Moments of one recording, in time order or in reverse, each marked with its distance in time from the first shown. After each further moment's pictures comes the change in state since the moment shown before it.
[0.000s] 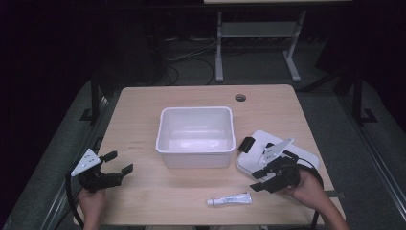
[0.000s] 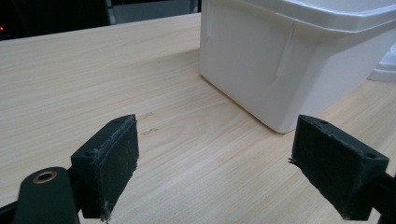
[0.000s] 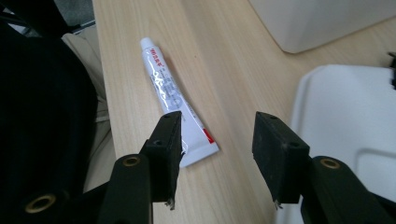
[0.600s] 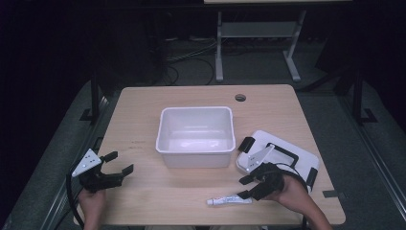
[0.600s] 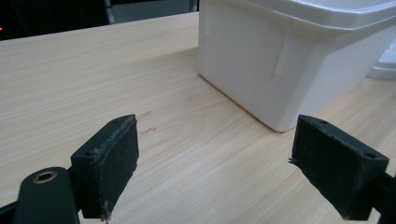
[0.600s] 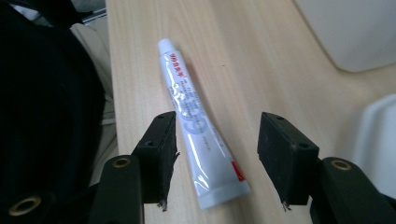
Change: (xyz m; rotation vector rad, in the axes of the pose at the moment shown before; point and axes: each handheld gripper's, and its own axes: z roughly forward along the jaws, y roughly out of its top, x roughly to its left) left arm -0.001 0.000 0.000 0.004 0.001 0.008; right arm 0.013 0.013 0.039 0.039 0.056 -0.052
